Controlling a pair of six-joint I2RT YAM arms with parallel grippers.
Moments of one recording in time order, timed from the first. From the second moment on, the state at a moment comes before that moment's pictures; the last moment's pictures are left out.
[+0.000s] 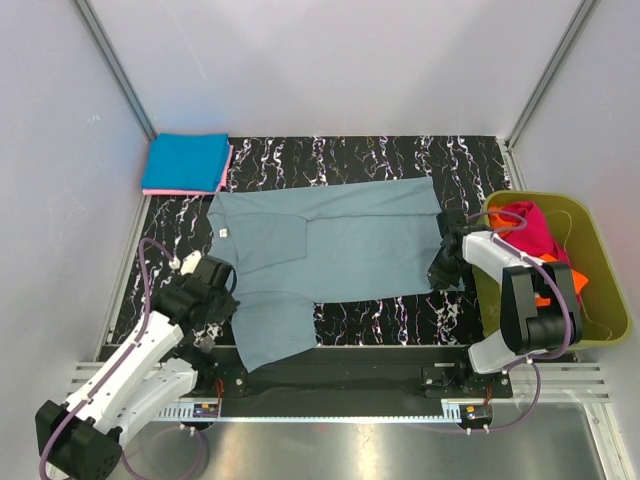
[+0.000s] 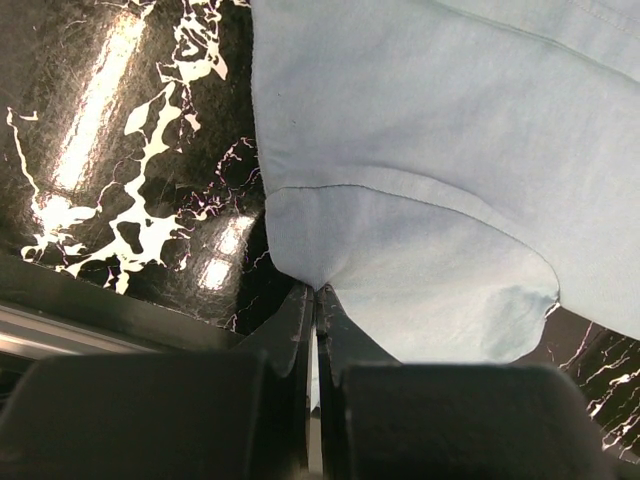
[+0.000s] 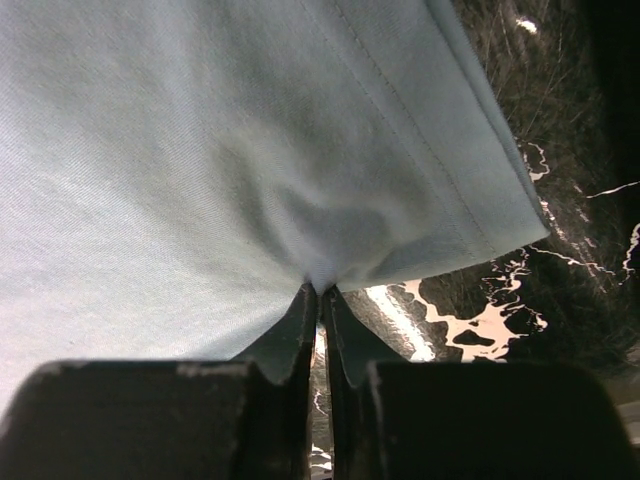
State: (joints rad) left arm -0.45 0.74 0.58 -0.95 -0.24 -1.02; right arm 0.12 1.53 0.82 -0.67 0.10 0.70
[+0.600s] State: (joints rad) left arm -0.44 0.92 0.80 -0.92 -0.26 -0.91; right arm 0.11 1.64 1.06 -0.74 0.10 0.58
